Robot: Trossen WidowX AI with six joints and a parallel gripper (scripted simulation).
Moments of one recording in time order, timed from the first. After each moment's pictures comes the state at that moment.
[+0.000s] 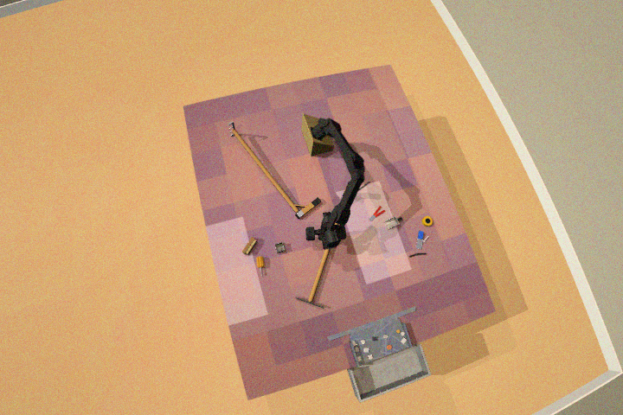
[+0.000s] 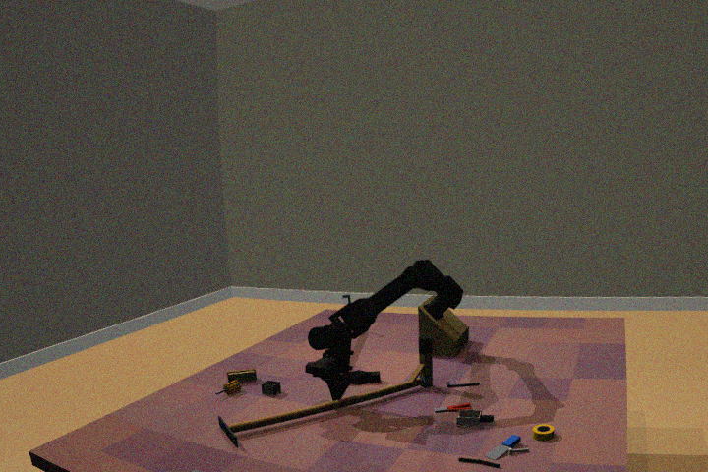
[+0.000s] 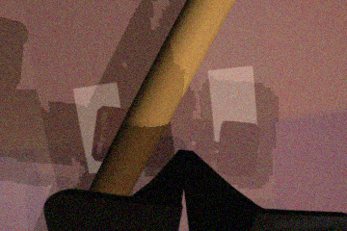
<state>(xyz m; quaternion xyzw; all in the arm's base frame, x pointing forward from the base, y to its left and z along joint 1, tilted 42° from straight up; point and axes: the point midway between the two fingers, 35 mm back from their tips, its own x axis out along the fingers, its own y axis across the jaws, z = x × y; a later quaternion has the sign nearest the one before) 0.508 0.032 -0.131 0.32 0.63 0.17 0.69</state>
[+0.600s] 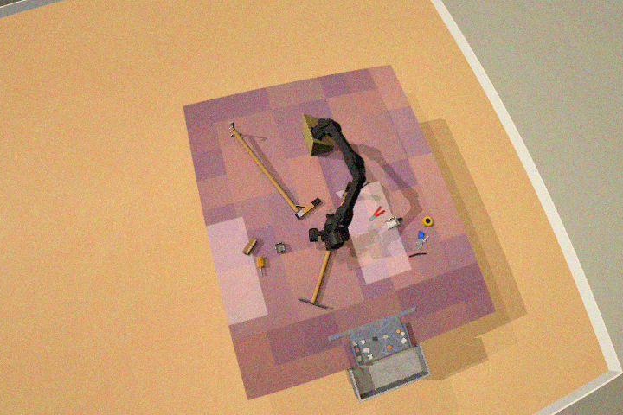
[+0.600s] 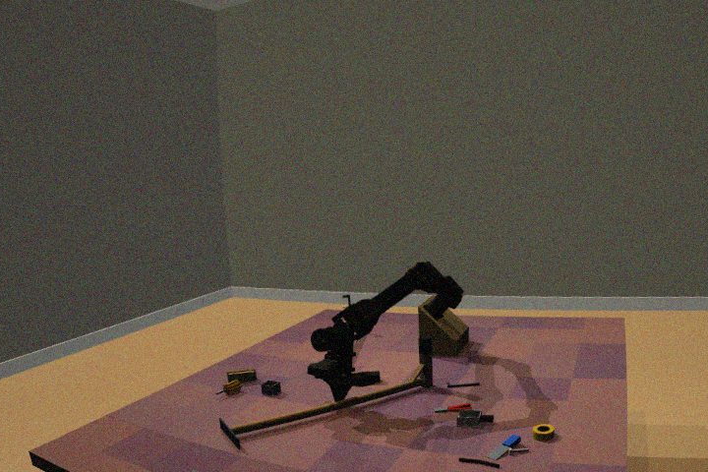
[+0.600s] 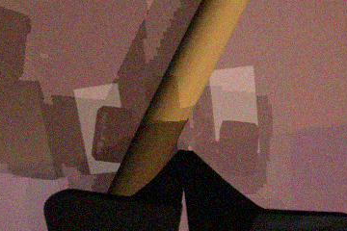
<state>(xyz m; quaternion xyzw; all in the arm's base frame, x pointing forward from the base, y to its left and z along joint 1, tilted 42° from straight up) 0.518 0.041 -0.123 0.32 0.63 0.17 0.69</state>
